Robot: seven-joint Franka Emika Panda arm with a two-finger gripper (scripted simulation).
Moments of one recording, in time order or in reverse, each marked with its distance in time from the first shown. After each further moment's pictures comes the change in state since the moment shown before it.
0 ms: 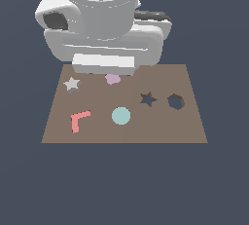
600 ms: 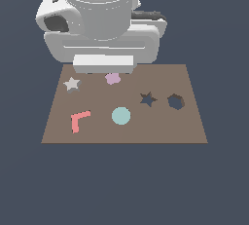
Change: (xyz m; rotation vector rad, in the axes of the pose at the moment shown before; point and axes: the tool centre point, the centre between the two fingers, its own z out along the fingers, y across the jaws) arm -0.006 0.004 0.005 0.002 0.001 -0.054
